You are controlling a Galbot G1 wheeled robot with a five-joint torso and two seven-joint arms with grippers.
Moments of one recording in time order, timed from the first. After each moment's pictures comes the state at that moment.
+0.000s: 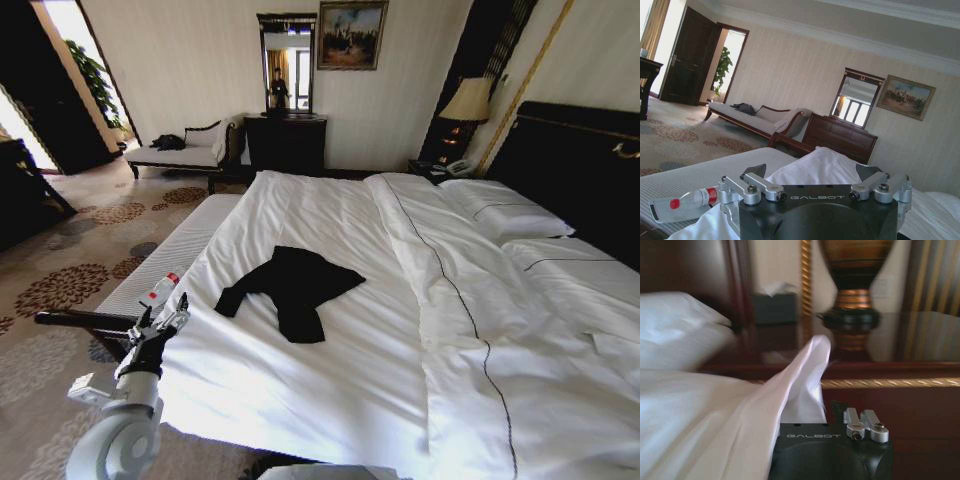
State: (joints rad) left arm 1.70 -1.36 -0.85 -2.34 -0.71 0.11 -0.15; right arm -1.57 1.19 1.29 1.22 0.89 0.21 0.67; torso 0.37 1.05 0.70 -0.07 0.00
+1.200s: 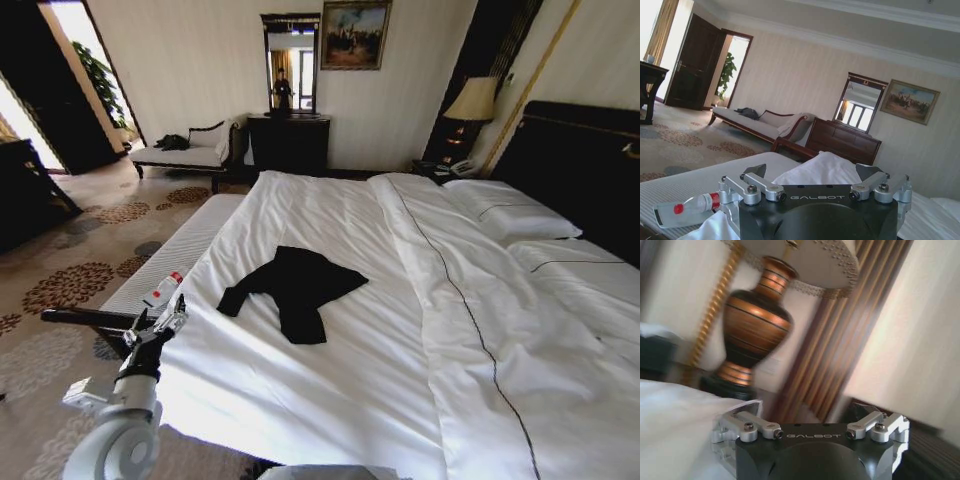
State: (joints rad) left arm 1.69 -1.38 -0.86 -2.35 -0.69 0.11 -0.15; right arm -1.80 1.18 1.41 1.42 0.64 -0.07 1.16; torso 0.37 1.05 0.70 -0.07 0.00
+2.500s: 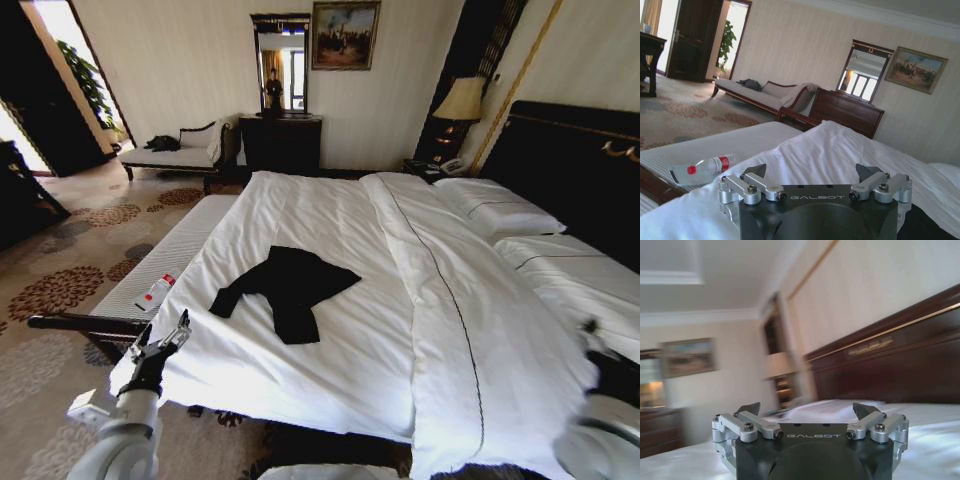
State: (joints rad) left arm 1.84 -1.38 -0.84 -2.38 -0.71 0.13 -0.17; right arm -1.70 1.22 1.02 2.15 0.72 0.16 0.30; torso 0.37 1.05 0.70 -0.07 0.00
